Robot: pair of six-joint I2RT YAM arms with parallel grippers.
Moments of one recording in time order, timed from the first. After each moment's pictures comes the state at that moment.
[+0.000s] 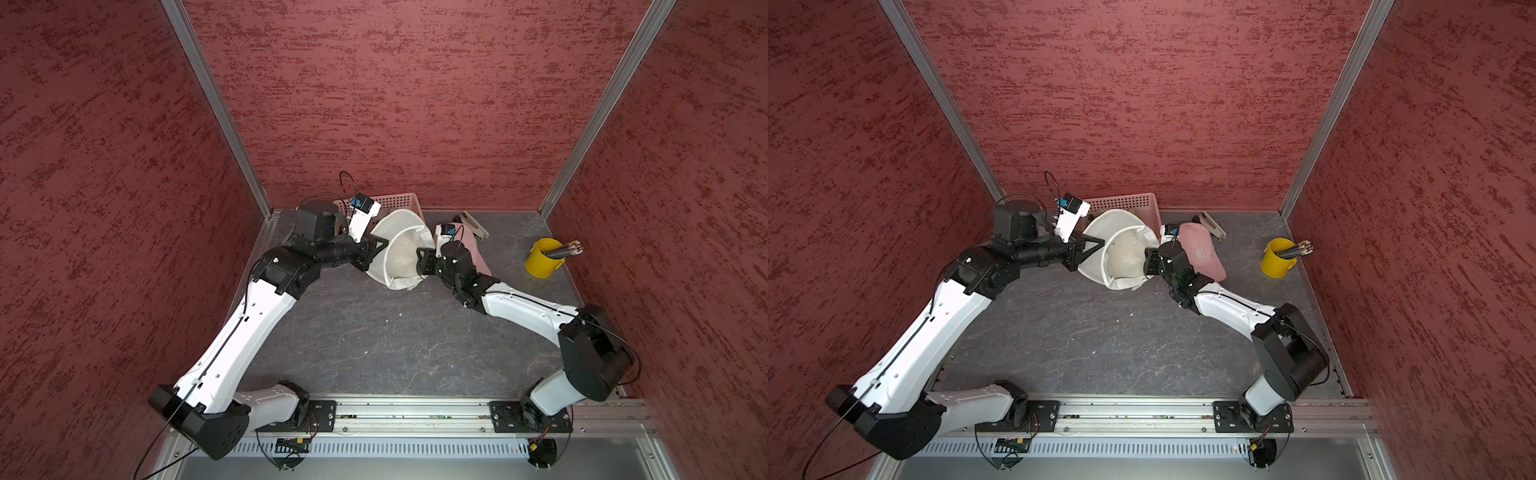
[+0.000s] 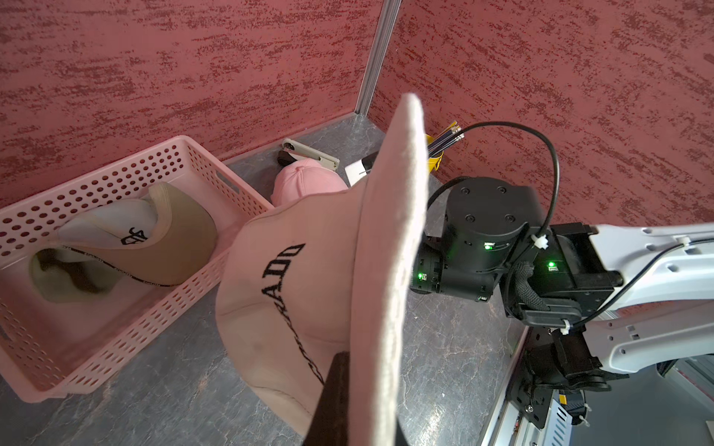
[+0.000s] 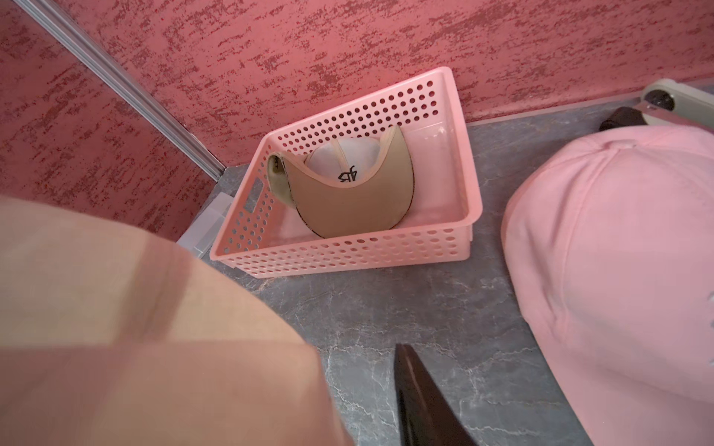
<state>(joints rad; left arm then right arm) -0.47 1.24 1.48 -0.72 0.41 -0.08 0.62 1.58 0.97 0.21 0.14 0.53</state>
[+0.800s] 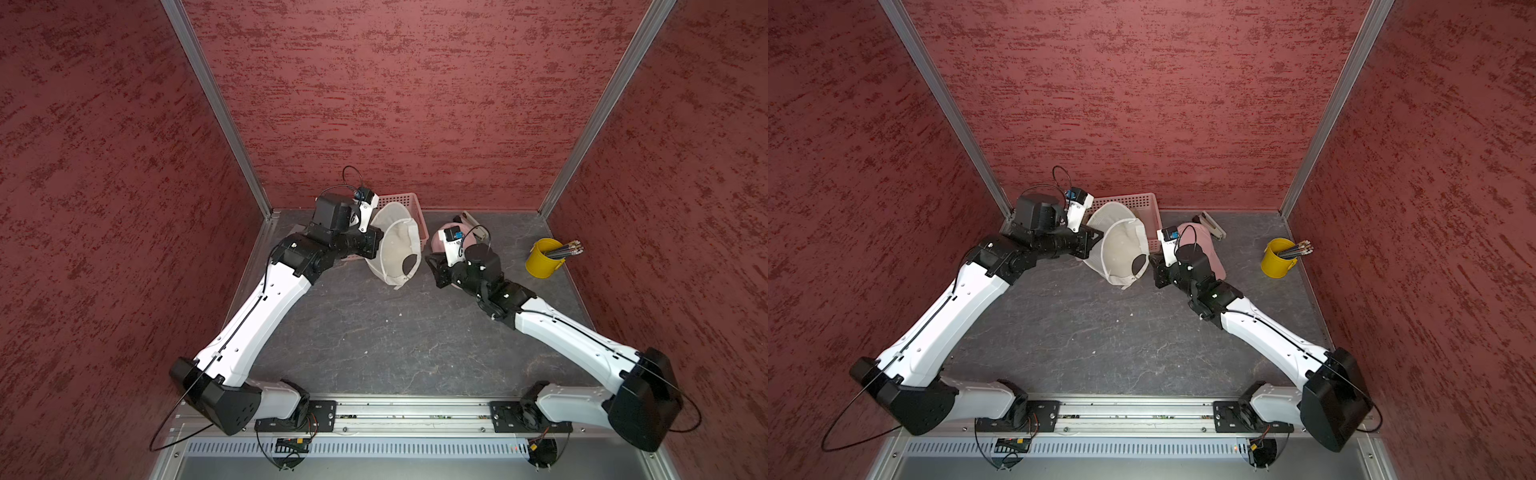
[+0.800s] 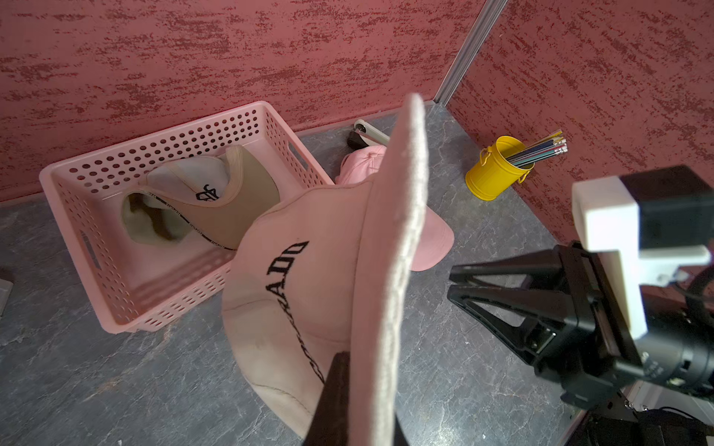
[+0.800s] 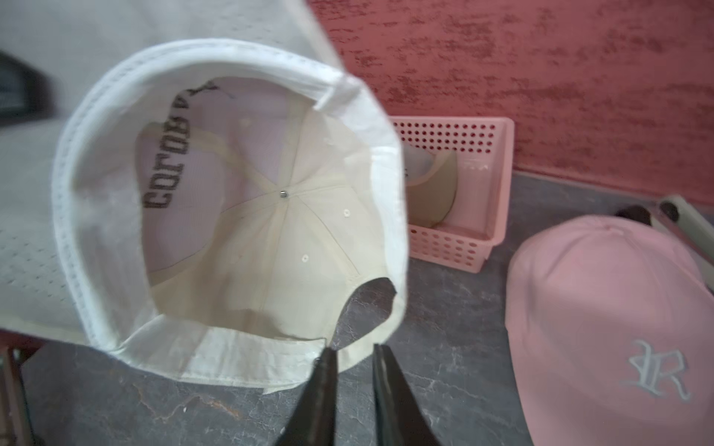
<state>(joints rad) -0.50 1.37 1.56 -0.76 0.17 -0.18 0.67 1.29 0.95 0.00 -0.06 0.22</state>
